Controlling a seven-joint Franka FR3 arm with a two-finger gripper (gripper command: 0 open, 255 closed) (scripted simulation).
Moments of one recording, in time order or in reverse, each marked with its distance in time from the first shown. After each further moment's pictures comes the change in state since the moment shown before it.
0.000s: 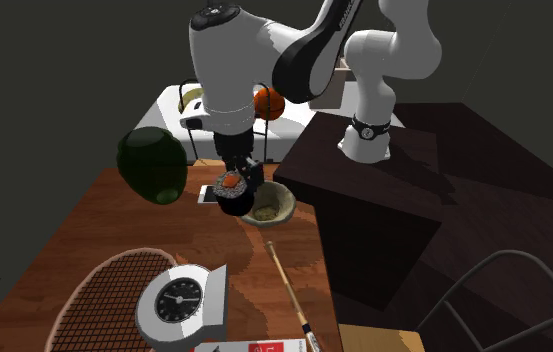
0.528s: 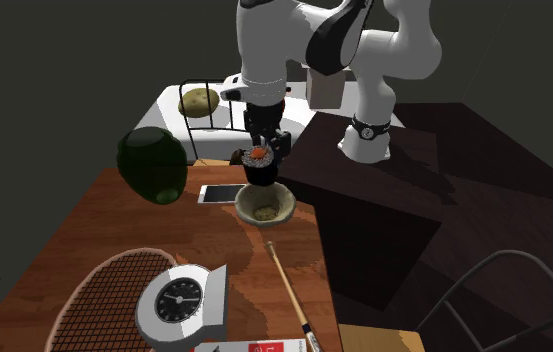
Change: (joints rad) arm -0.035 -0.311 -0.033 -0.322 -0.136 0.020 0.036
